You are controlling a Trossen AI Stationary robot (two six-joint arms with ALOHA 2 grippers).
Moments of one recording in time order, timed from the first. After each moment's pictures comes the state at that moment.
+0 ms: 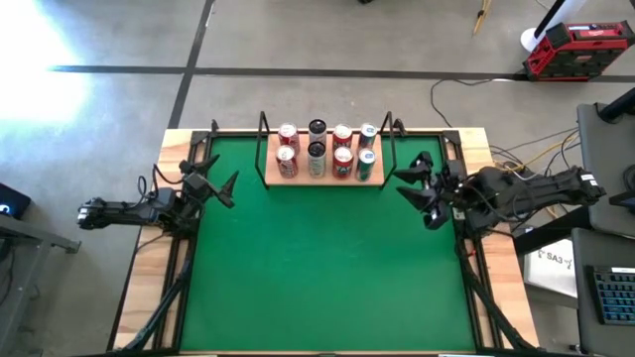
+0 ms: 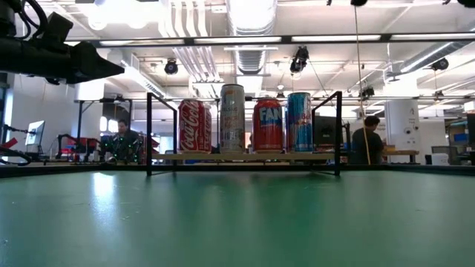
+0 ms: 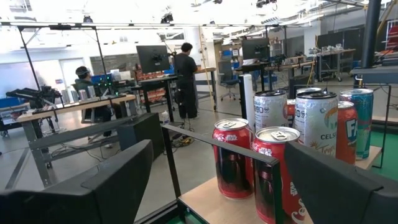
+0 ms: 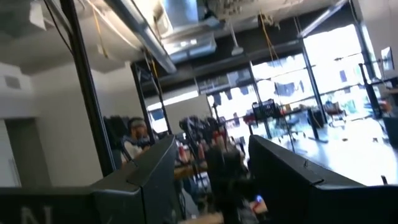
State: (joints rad) left arm -0.05 0.01 0.02 0.21 -0.93 0.30; right arm 0.12 0.77 0.56 0.63 0.16 0.21
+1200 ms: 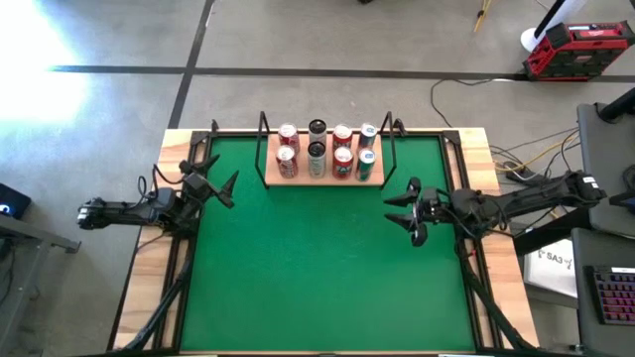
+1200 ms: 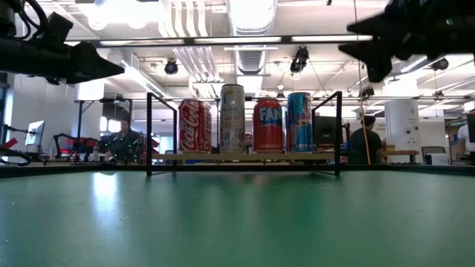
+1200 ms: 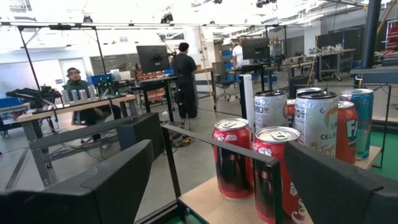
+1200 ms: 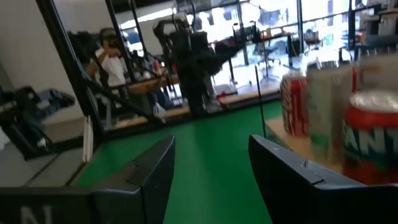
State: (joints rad) left arm -0.05 0.01 0.02 0.21 -0.93 0.30; right arm 0.12 0.69 0.18 0.57 0.16 0.21
